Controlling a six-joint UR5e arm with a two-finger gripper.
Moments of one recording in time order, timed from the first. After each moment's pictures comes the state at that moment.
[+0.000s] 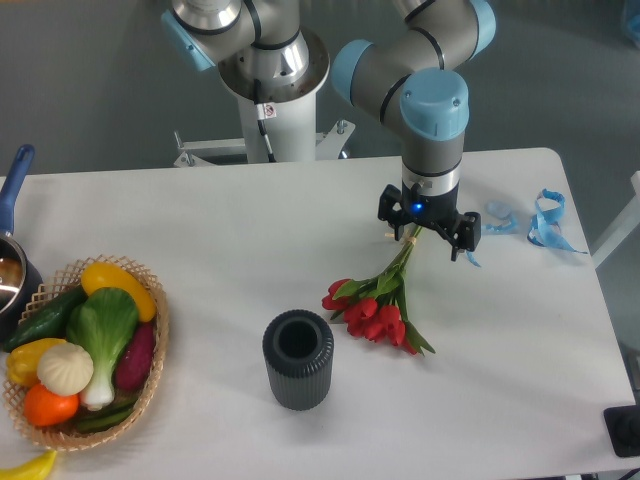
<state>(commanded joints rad) 2.68 -1.79 -1.87 -0.88 1.59 1.18</state>
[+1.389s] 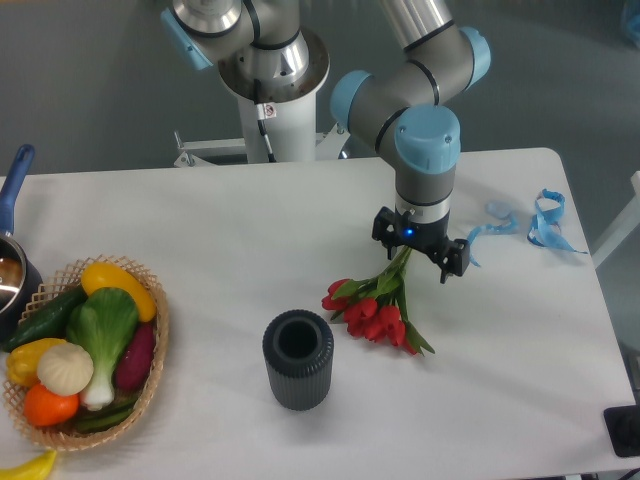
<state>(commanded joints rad) 2.65 -1.88 -1.91 -0.77 1.58 1.24</state>
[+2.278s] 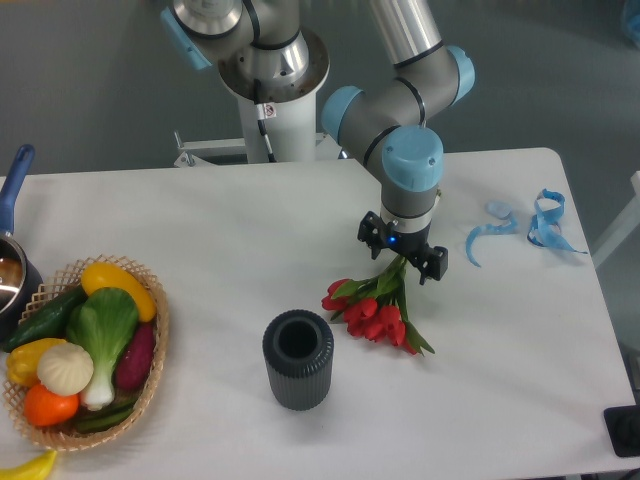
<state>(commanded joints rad) 2.65 -1.92 -1.98 -0.75 1.58 1.24</state>
